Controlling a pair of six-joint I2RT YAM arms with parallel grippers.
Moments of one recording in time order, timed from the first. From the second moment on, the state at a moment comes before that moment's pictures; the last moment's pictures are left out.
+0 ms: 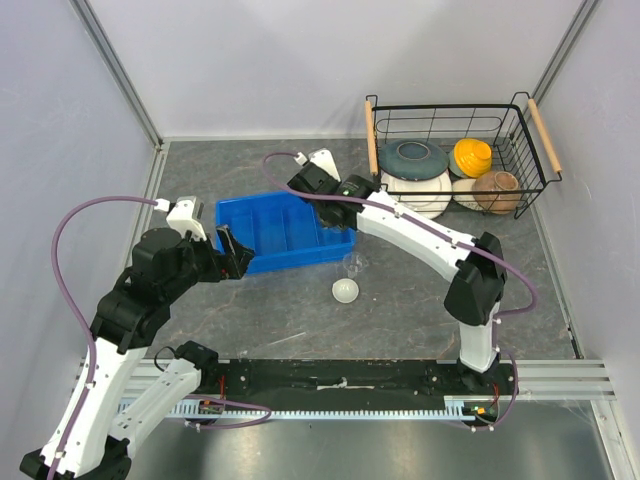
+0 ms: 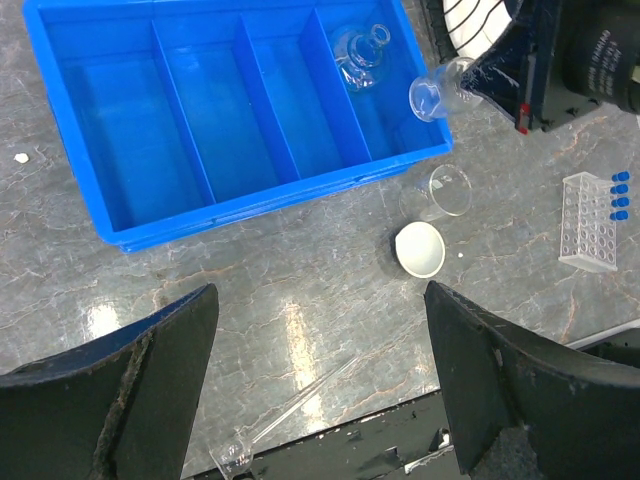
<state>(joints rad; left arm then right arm) -0.40 0.65 1.03 -0.86 0.00 -0.42 0.92 1.91 1.86 -0.94 0.58 0.41</state>
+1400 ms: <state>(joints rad) -0.40 0.66 1.01 -0.83 0.01 -0.42 0.86 2.09 1.81 -0.81 0.39 0.37</state>
